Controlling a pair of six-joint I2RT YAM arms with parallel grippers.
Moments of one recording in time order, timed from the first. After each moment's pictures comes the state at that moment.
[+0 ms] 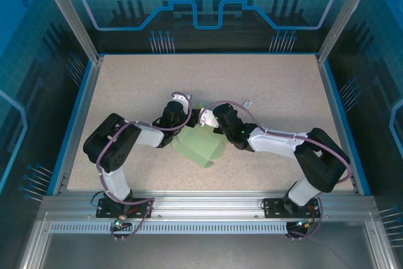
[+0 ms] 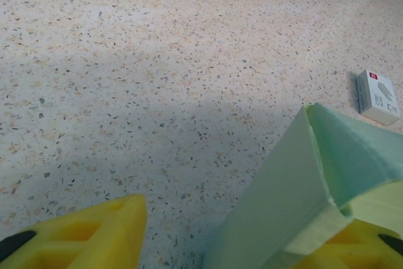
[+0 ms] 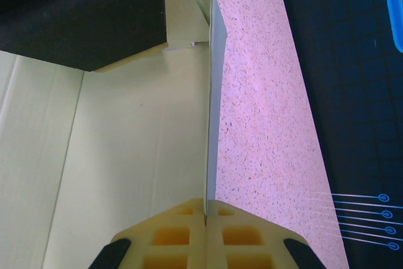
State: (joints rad) left arm -0.49 1.81 0.71 0.64 -0.02 -0.32; right arm 0.78 1.58 0.85 0.09 0.44 -0.77
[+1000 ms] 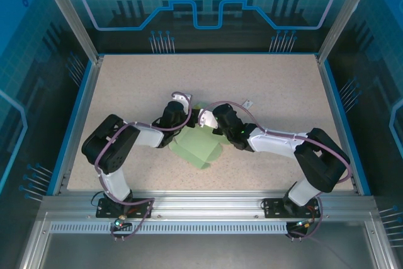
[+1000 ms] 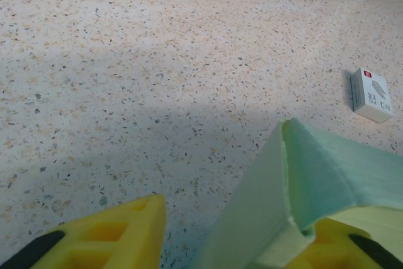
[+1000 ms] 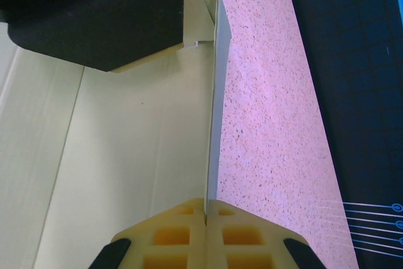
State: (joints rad) left arm -0.50 1.79 0.71 0.60 -0.03 -0.33; right arm 0.79 1.58 0.85 0.08 0.40 -0.75
